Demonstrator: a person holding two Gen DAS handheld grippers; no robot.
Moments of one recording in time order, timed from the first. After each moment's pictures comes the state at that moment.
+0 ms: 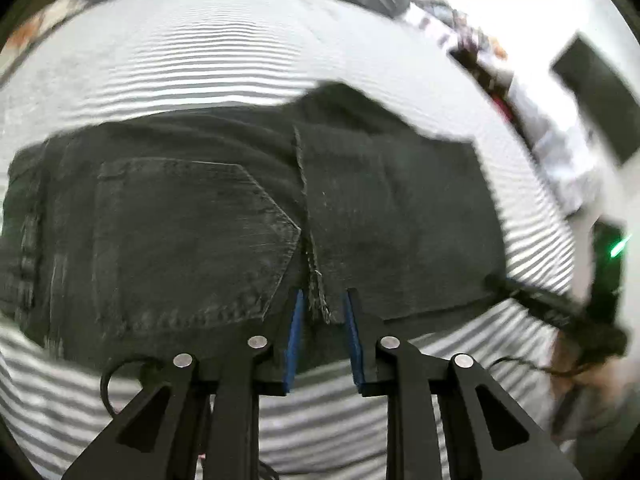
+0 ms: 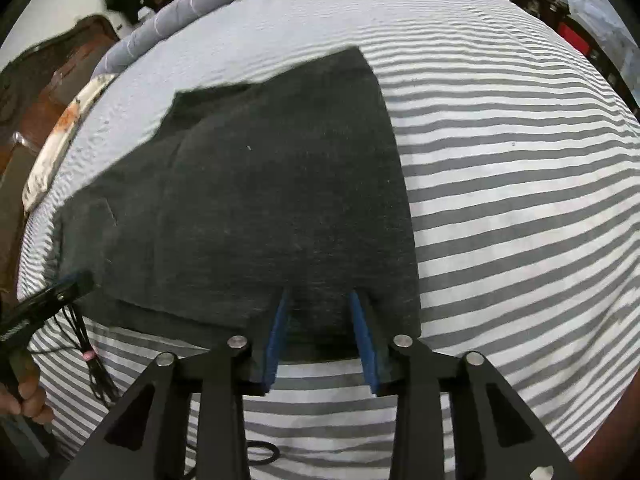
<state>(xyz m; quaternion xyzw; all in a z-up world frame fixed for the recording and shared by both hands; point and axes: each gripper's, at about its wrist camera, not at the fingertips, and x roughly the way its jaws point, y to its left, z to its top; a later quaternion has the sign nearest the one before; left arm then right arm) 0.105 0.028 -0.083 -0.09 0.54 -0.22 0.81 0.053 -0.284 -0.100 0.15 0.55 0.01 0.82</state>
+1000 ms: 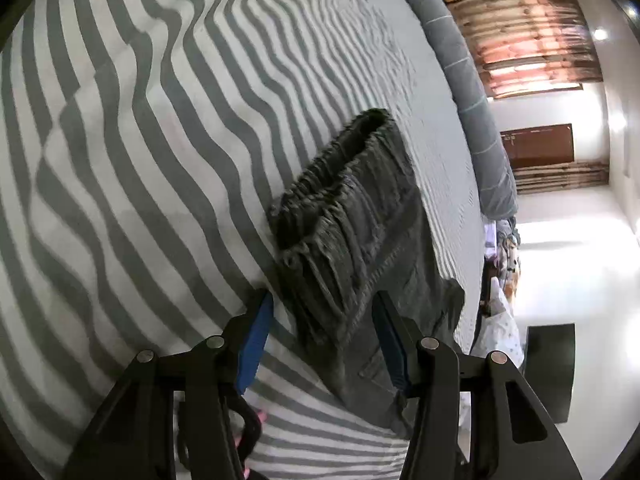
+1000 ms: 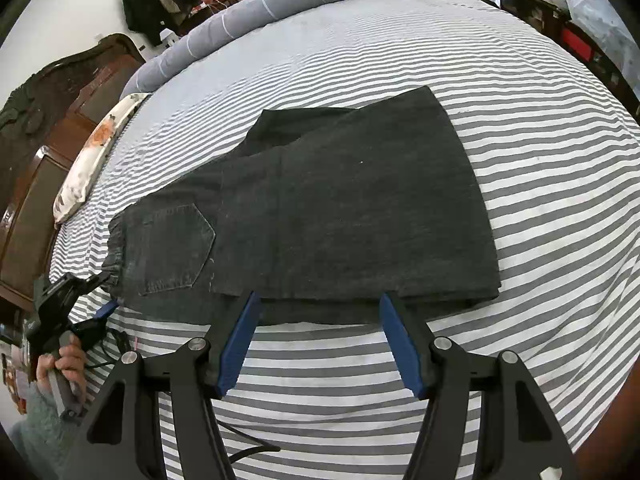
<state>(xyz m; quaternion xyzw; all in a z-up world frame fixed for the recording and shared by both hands) 0.101 0.273 -0.145 -0.49 0.48 -0.04 0.72 0.029 -0.219 -0.050 0.17 0.52 0.03 0.84</state>
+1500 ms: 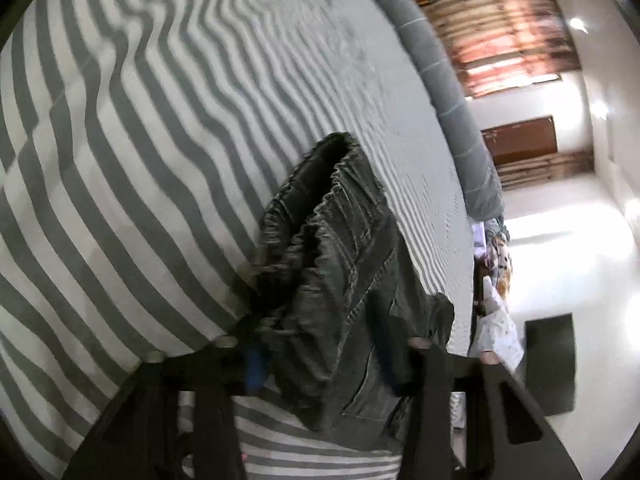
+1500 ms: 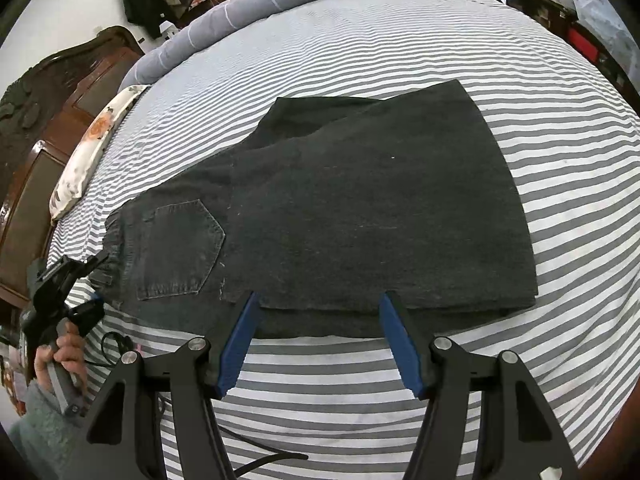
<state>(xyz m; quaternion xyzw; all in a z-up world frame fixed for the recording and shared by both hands) 0.130 0.262 -0.134 -0.46 0.45 -0.07 0.76 0.046 -0.192 -0.062 0.16 0.53 0.03 0.83</state>
